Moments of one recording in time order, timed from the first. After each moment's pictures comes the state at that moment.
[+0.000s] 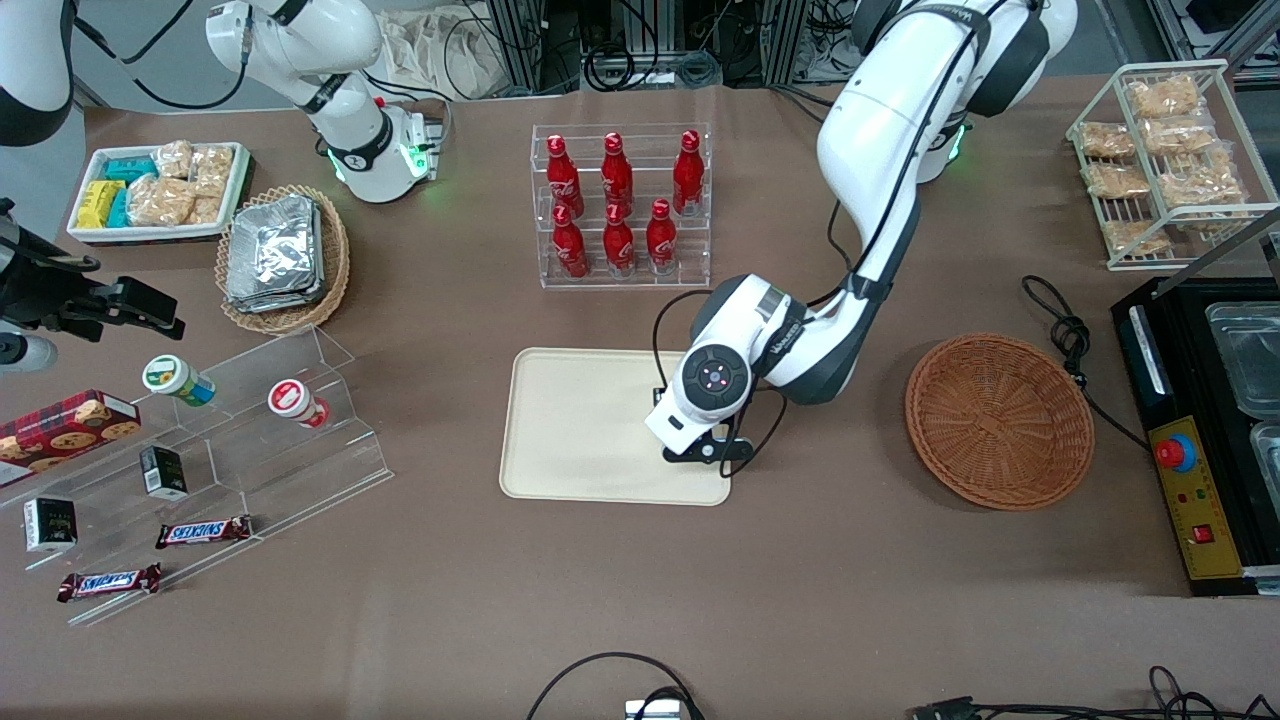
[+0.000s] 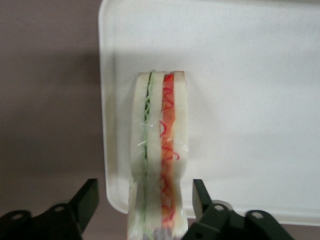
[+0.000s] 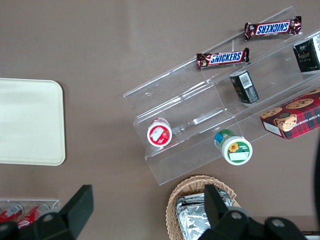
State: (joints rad) arm -0.57 0.77 -0.09 -1.31 -0.09 1.88 -0.64
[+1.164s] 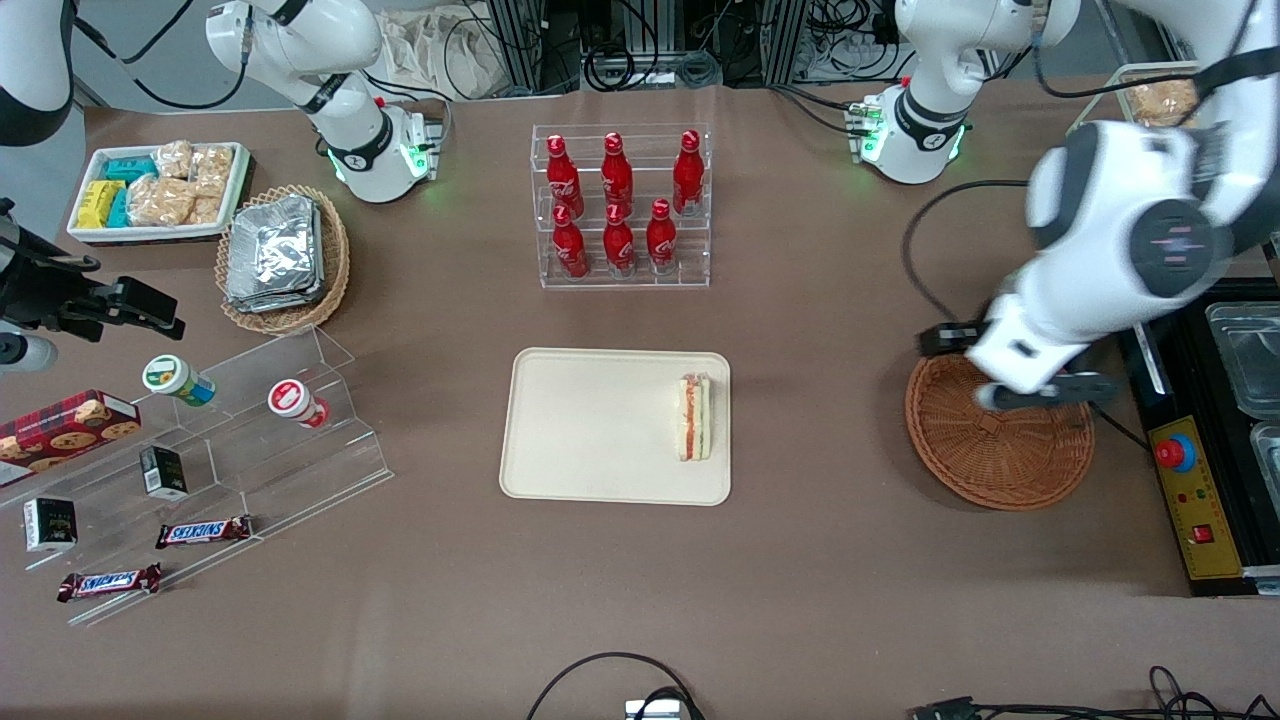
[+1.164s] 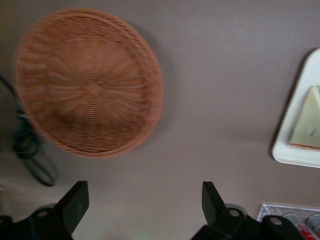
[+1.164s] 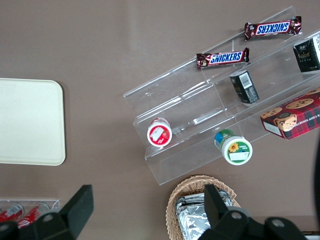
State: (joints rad) arm -0.11 0.13 -0.02 -1.73 -0.02 1.68 -0.23
